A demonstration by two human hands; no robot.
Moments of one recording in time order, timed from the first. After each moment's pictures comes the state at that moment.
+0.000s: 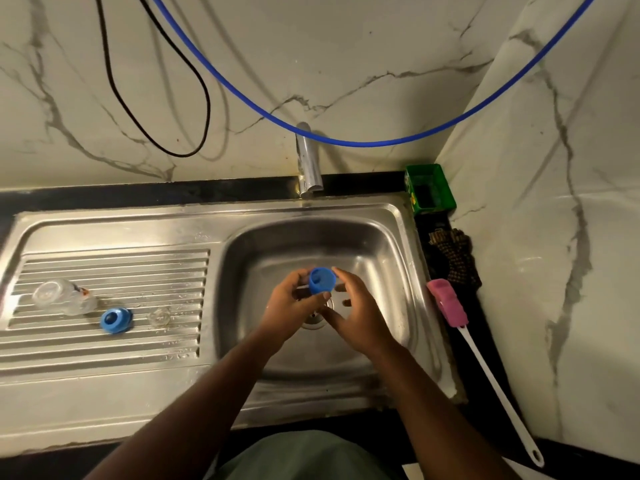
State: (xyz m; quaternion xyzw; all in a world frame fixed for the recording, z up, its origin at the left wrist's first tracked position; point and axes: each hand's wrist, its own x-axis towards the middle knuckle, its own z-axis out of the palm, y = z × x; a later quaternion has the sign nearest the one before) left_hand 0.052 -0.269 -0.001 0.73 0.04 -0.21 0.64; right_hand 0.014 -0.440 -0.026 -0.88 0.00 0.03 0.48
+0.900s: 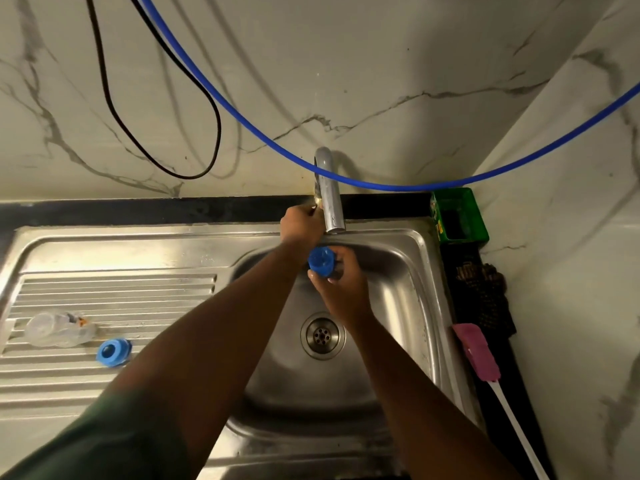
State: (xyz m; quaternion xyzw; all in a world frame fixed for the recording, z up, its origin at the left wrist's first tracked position) left_hand 0.245 -0.307 0.049 0.82 0.15 -0.14 0.53; right_hand 0.136 -0.393 -0.019 -0.78 0.14 0.00 0.61
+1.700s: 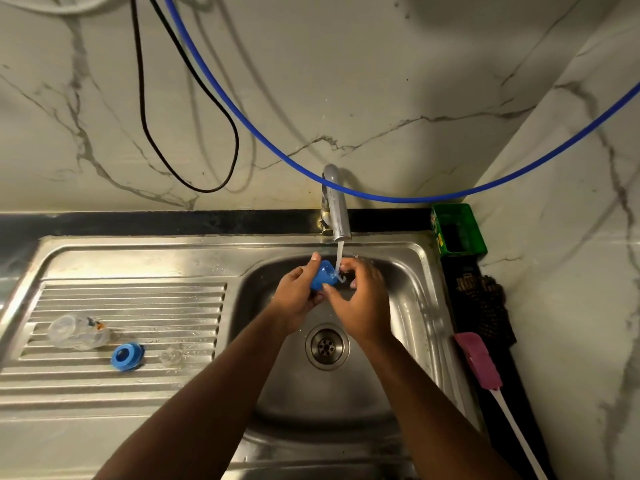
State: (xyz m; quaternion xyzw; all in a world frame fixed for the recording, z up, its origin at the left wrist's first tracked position) left_hand 0.161 -0.267 0.007 0.56 0.19 -0.25 0.76; right_hand 0.119 -0.411 -0.002 -0.90 0.07 -0.09 0.41
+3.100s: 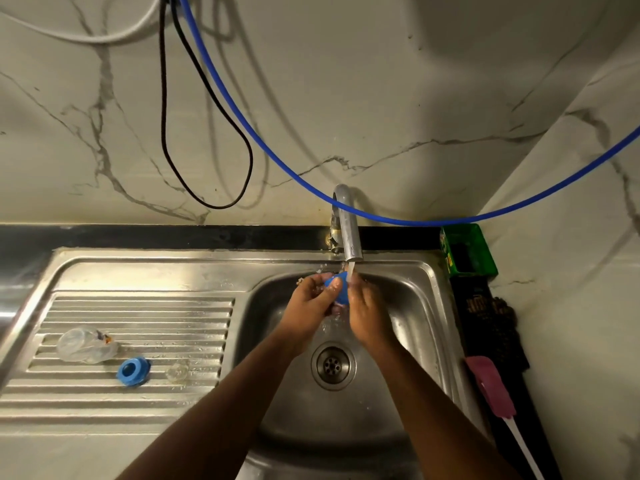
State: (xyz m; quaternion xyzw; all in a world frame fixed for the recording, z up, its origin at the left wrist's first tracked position) left_hand 0.152 -0.270 0.023 0.64 0.09 -0.20 0.74; right_hand 0.140 -0.402 0.002 -0.82 0.11 0.02 0.56
